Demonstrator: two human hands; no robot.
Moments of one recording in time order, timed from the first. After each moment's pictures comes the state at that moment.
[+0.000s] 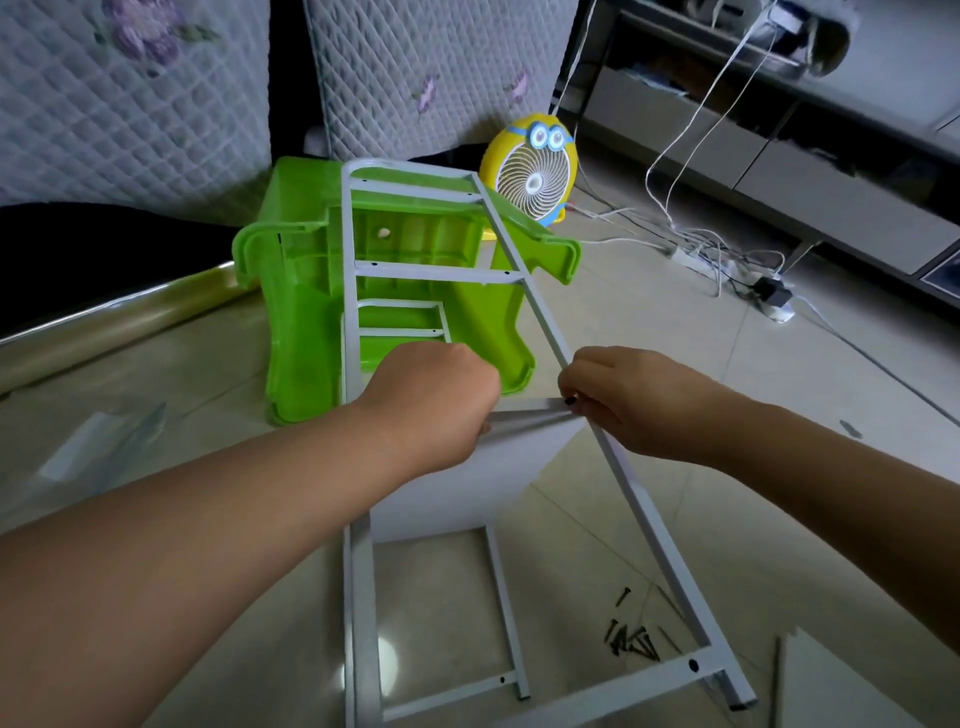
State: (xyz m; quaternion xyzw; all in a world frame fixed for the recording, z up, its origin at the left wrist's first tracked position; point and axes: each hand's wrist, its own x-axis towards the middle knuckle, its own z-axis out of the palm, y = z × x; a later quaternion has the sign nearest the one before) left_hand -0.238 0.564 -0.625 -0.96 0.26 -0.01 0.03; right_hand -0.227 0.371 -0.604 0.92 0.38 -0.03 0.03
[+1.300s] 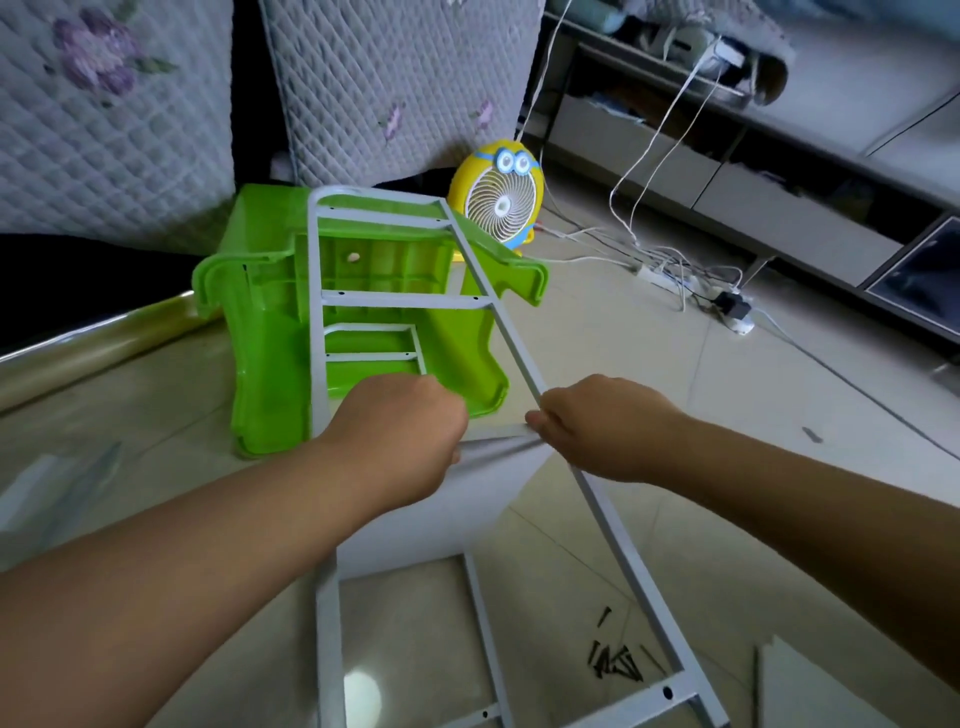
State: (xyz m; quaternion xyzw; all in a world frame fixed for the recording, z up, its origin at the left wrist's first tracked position) left_hand -0.234 0.564 -0.632 -0.96 0.27 -0.01 0.03; right_hand -0.230 0.393 -0.595 0.97 0.17 -0.14 0.10
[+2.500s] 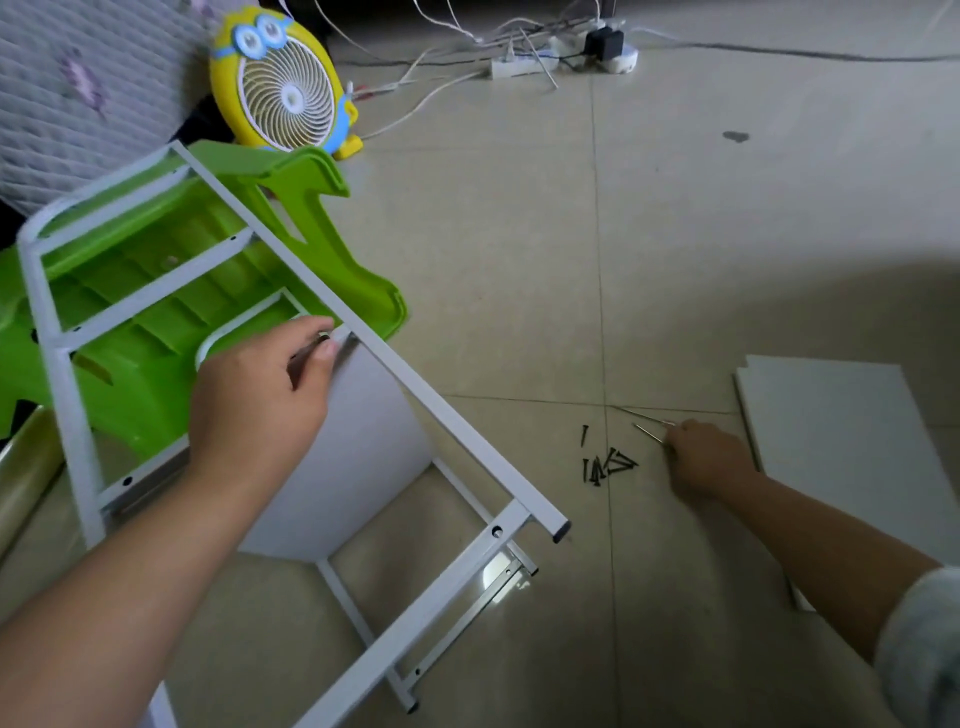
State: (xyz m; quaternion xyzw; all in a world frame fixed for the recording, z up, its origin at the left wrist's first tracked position) left_hand -0.242 0.508 -0.651 -0.93 0.23 -0.14 -0.26; right_hand -0.383 0.179 -0.881 0.95 -0.24 -0.20 -0.01
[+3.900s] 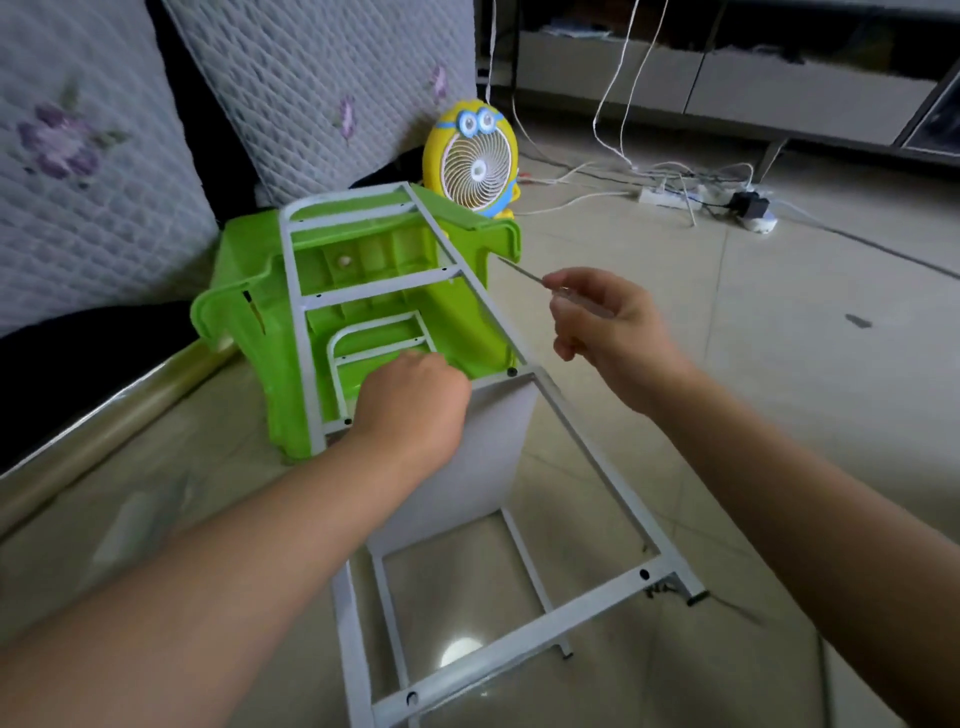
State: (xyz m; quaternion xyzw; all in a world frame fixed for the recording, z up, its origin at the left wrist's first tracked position) left_hand -0.245 0.533 -0.631 -0.98 0.20 -0.05 0.07; right_hand -0.238 0.363 -0.618 0.71 0.02 0.06 -0.70
